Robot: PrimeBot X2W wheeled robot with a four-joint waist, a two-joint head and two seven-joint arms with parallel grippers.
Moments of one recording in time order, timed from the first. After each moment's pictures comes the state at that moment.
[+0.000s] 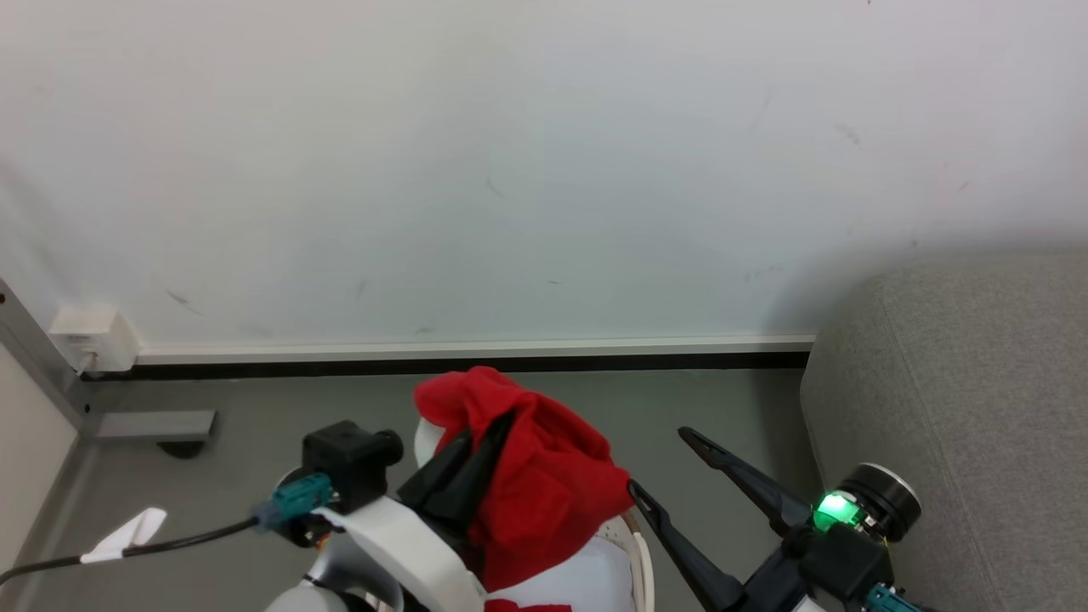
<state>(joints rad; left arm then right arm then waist) -0.23 0.29 -0.47 -0.08 -0.53 0.00 0.07 -0.25 -0.27 0.64 0.07 0.29 0.13 -0.25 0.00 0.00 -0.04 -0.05</state>
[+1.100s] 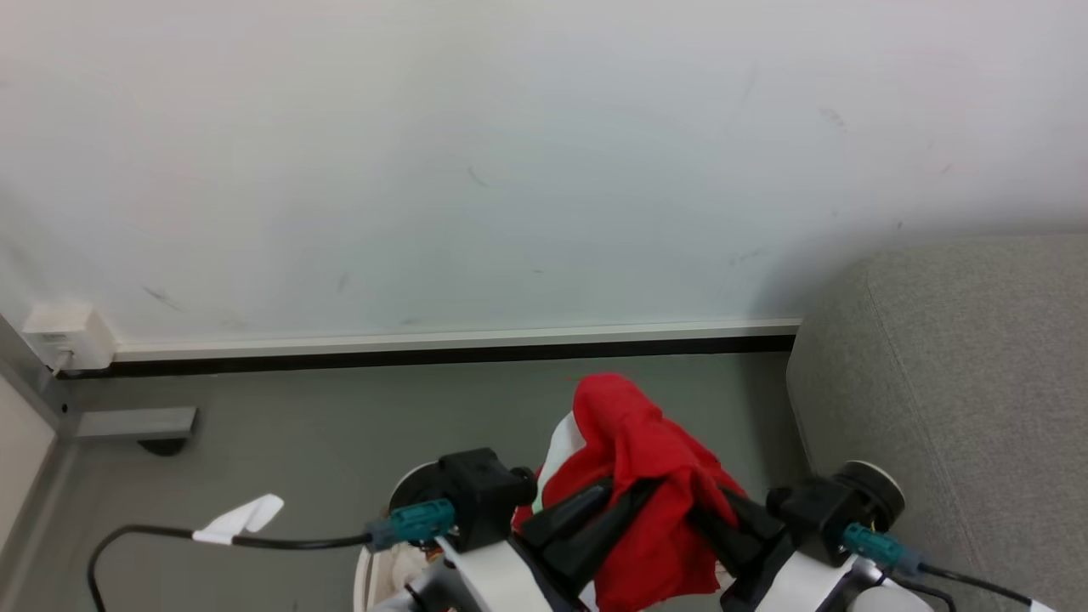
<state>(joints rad) -0.29 0.25 -0.68 -0.20 -0.54 -0.10 0.16 -0.41 -0.32 0.83 0.22 0.53 0.13 -0.14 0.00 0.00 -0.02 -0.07</state>
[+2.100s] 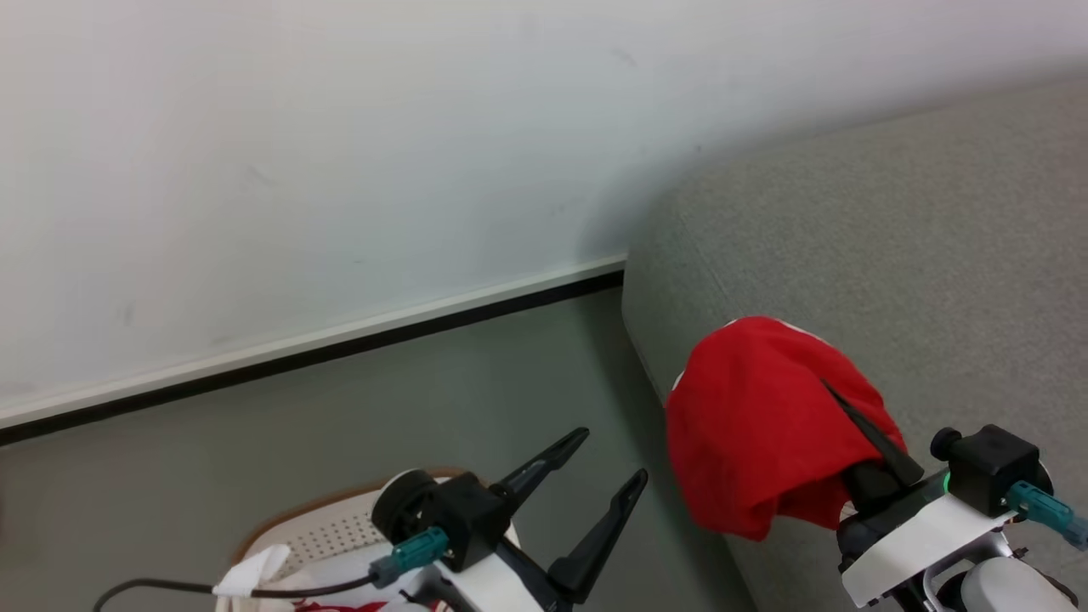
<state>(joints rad) -0.32 0.23 -0.71 0.09 -0.40 -0.08 -0.15 -0.31 -0.36 0.50 0.19 0.58 0.13 -0.16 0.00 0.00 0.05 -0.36</state>
